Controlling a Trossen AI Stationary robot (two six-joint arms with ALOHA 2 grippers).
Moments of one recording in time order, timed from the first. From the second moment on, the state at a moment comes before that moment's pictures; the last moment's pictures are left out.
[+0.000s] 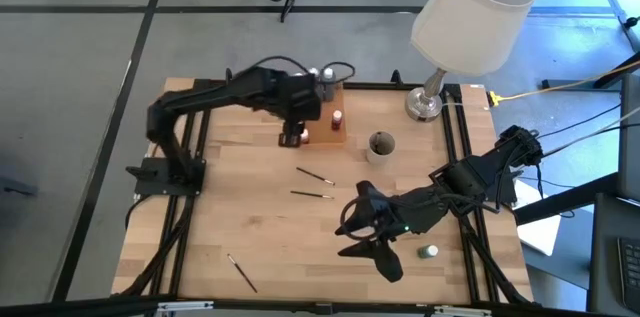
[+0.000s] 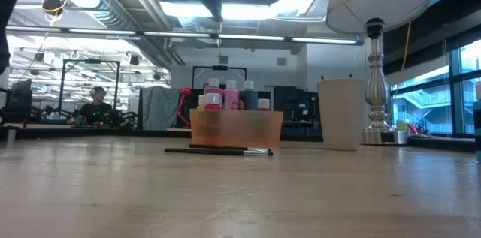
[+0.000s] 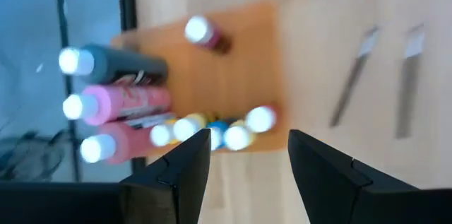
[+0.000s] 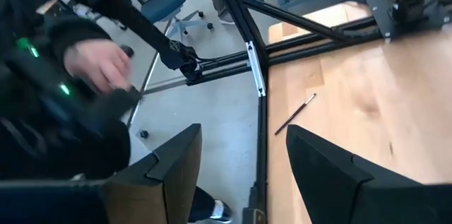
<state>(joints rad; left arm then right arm) 0.21 1.78 1.93 -1.31 -0.20 0.32 0.58 1.68 1.94 -0.70 0.16 0.62</state>
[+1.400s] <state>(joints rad) -0.65 1.47 1.63 -1.56 0.00 -0.67 0.53 1.68 1.94 -0.84 0.09 0.43</state>
